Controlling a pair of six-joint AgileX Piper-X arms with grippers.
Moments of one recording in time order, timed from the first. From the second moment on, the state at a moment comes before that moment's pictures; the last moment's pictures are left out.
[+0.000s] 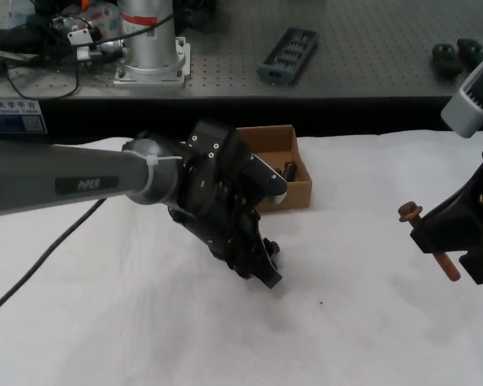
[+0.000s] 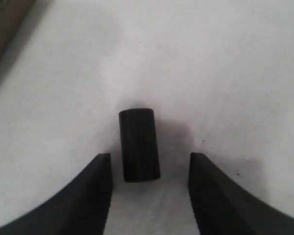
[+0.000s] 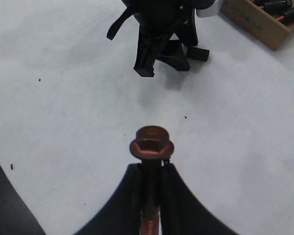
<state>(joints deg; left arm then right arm) -31.4 119.5 -81.2 19.5 16.9 23.1 29.5 64.4 -60.0 59.9 -17.8 -21.6</state>
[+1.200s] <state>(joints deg) -32.6 112.7 -81.5 26.1 22.9 23.1 29.5 64.4 -60.0 59.9 -17.8 -21.6</state>
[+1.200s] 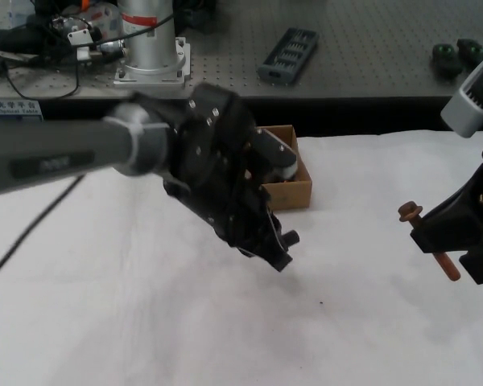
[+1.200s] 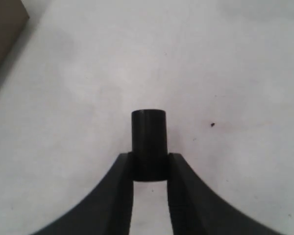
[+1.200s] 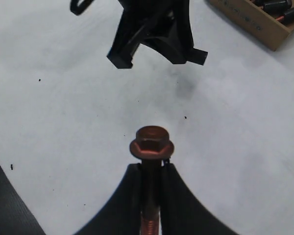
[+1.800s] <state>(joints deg) -32.5 76.2 -52.5 10.0 35.4 1.4 29.5 68.5 -60.0 41.3 -34.7 0.0</state>
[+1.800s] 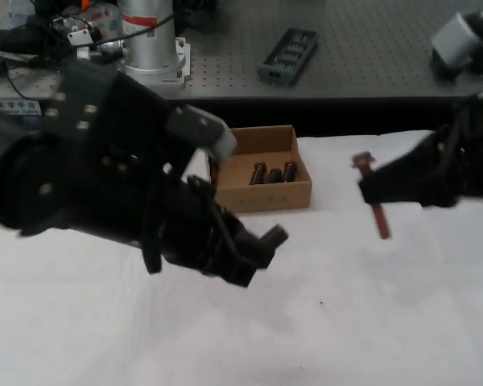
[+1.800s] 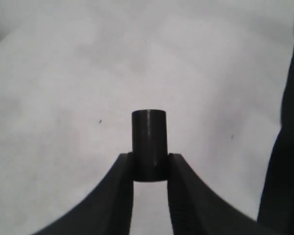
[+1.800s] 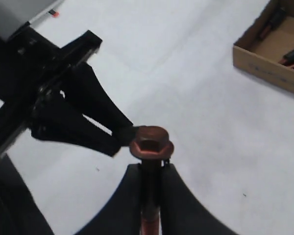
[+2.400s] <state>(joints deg) -32.5 71.1 -50.4 2.4 36.0 -7.0 29.5 70.0 -60.0 19.7 -41.8 22.1</state>
